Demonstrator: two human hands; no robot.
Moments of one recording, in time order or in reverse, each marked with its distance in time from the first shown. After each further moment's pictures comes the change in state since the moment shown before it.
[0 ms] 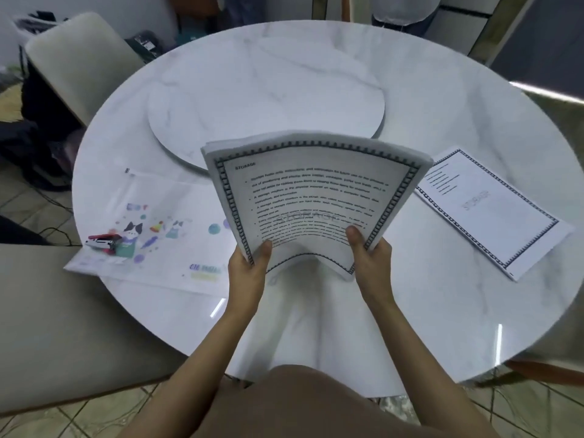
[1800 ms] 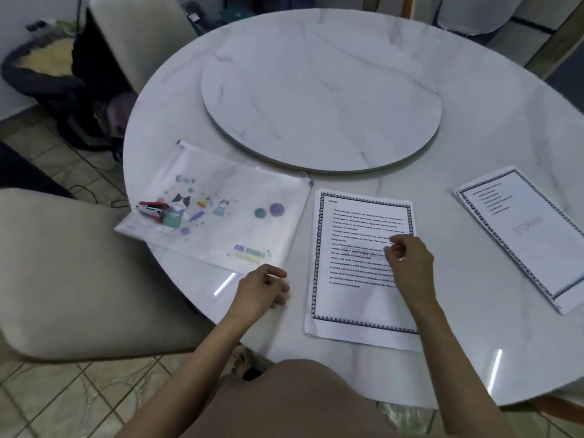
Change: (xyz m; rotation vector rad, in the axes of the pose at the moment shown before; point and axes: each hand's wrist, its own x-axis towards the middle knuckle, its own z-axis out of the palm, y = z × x) left_hand -0.006 -0.038 -0.082 0.275 -0.214 -0.392; right_hand 0.022 0.034 0.006 -0.888 -0.051 -0.061
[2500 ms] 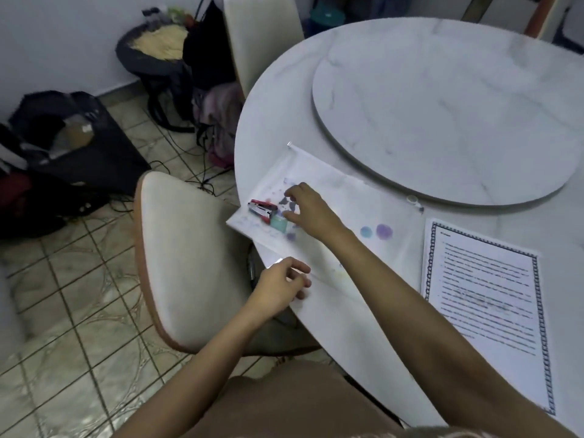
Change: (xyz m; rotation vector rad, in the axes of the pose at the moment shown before) left_hand 0.009 -0.025 -0.142 0.013 0.084 0.041; right_hand 0.013 -0.256 0.239 -0.105 -0.628 -0.661
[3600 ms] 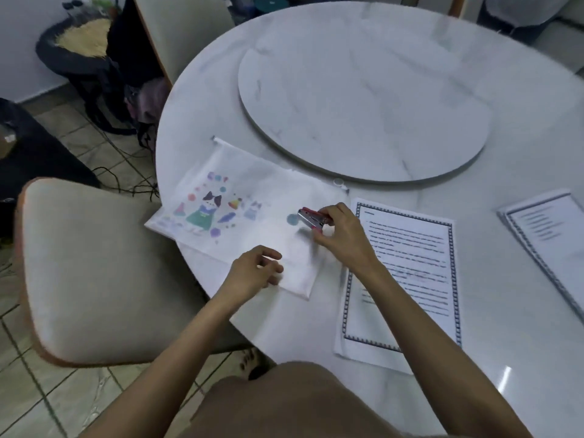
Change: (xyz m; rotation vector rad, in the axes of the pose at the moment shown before) left_hand 0.018 0.034 0.077 0.009 -0.053 -0.005; right_hand -0.138 0.124 -0.070 0.067 0.286 0.238
